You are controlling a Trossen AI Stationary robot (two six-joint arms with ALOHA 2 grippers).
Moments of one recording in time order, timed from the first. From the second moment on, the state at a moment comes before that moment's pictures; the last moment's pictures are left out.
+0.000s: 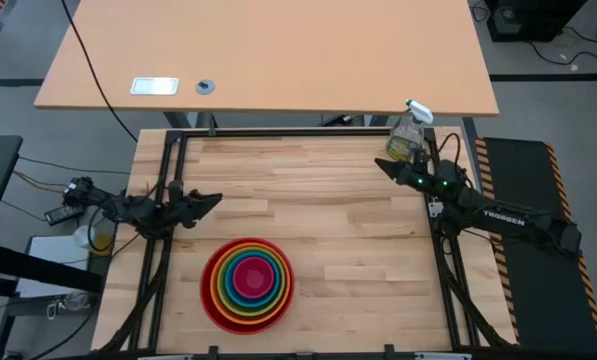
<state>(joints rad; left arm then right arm) -0.38 0.01 0.01 0.17 -0.72 -0.83 -0.57 0.49 0.09 0.44 -0.06 0.97</state>
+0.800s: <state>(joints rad) -0.38 0.01 0.01 0.26 -0.74 -0.76 -1.17 0.21 0.07 0.44 -0.73 1.17</state>
